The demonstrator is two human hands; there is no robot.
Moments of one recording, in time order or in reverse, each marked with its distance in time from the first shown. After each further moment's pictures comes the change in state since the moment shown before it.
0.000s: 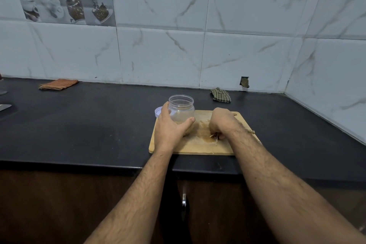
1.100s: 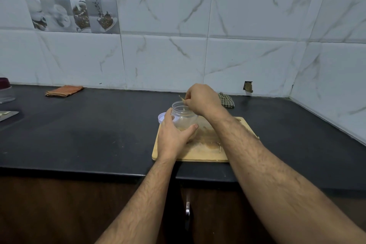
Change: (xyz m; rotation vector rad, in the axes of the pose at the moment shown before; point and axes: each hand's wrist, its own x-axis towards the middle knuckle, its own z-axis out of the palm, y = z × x) left_hand 0.001 -0.002 0.002 0.005 -0.003 -0.009; right_hand -0.010 -0.064 -0.046 0.200 0.337 -0.454
